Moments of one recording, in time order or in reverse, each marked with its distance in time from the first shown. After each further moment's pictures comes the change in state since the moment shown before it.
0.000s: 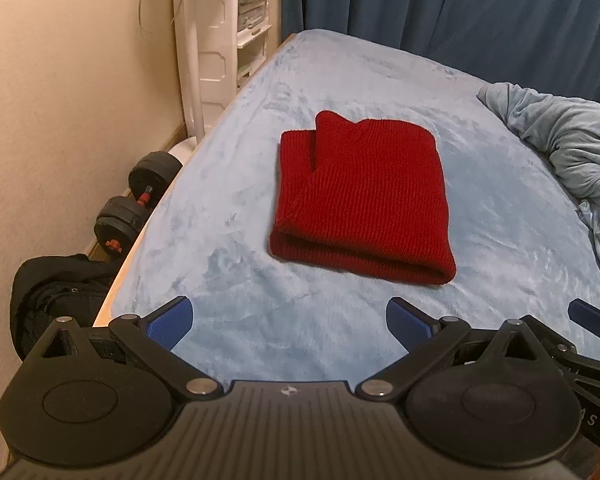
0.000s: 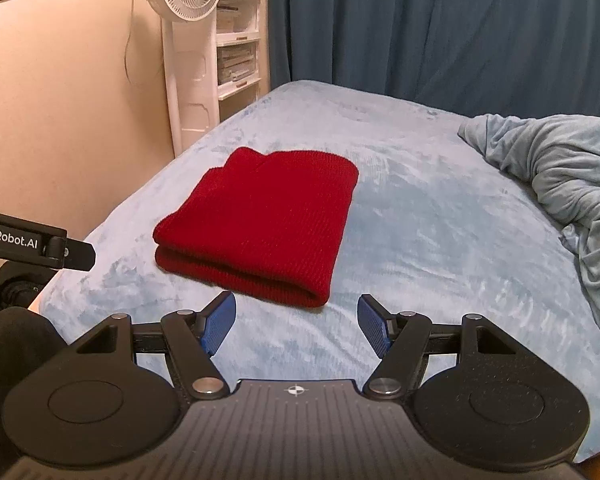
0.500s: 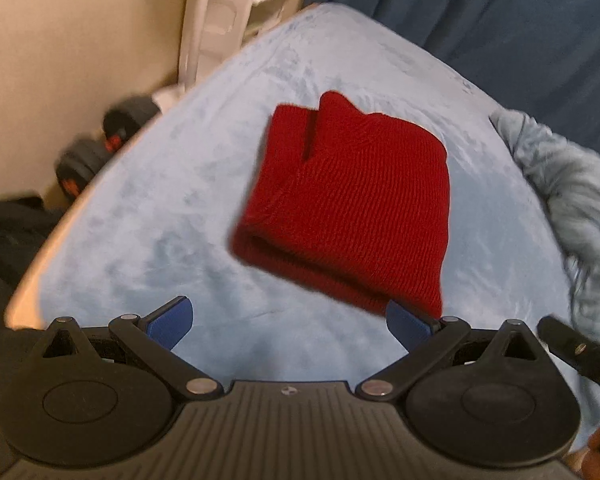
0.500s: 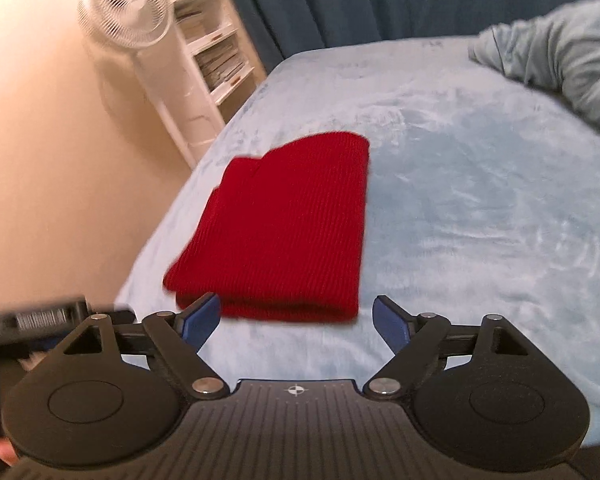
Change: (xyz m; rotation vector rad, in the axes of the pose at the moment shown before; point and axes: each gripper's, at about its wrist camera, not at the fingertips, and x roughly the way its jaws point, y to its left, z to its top) left arm 0.089 0.009 0.037 -0.256 0.122 -0.126; right arm 0.077 -0.085 0.055 0.358 0.088 0.219
